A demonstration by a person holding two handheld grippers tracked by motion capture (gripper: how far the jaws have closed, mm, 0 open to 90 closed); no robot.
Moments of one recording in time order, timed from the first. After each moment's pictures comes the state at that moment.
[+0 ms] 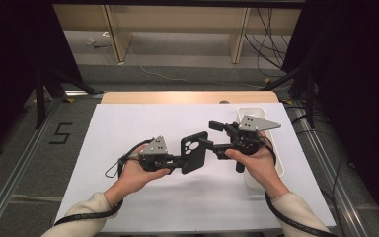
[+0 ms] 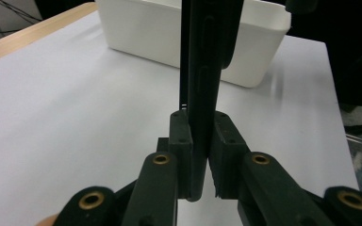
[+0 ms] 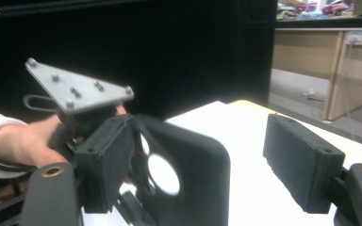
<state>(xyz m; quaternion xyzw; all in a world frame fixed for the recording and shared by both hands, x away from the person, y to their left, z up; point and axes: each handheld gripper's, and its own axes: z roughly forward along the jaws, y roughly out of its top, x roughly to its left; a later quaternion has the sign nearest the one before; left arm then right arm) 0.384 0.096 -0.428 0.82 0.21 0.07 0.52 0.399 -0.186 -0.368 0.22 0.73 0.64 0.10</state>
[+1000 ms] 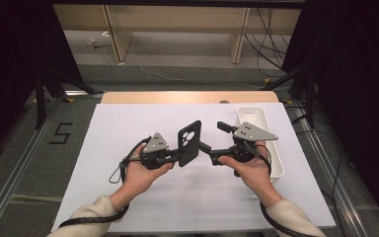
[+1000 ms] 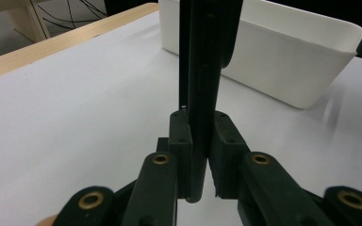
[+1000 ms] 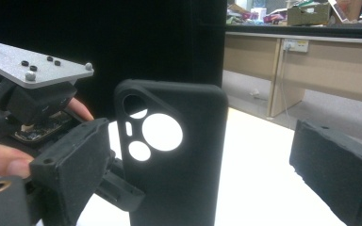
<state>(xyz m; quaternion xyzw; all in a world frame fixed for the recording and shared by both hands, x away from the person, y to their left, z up) 0.380 0.087 -0.423 0.80 0.30 0.13 0.50 0.384 -0.177 -0.380 0.27 0.72 0.61 0.19</state>
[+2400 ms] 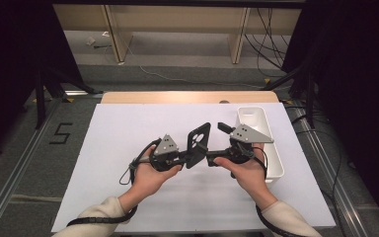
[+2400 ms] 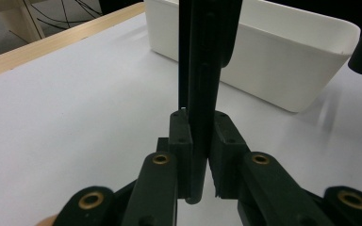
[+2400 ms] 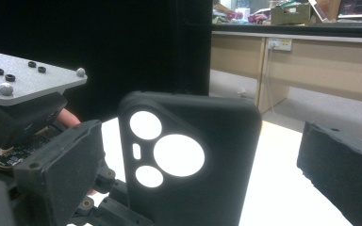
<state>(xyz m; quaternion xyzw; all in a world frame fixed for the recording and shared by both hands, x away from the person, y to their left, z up) 0.376 0.063 -0.424 0.81 0.29 0.13 0.50 0.381 -0.169 -0.384 0.29 0.71 0.61 0.21</state>
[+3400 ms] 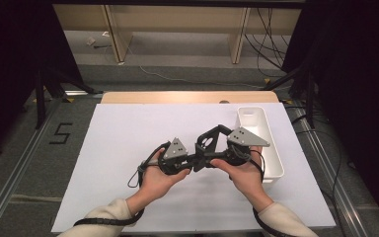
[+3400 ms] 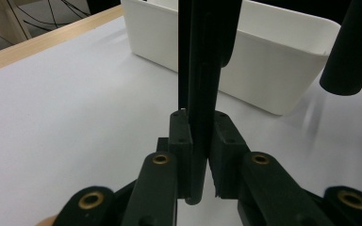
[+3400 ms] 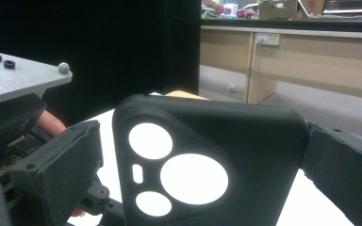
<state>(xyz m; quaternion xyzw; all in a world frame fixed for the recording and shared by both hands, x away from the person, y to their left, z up) 0.370 0.044 -0.427 0.81 0.28 0.12 0.50 0.379 -0.164 -0.393 0.31 0.71 0.59 0.23</state>
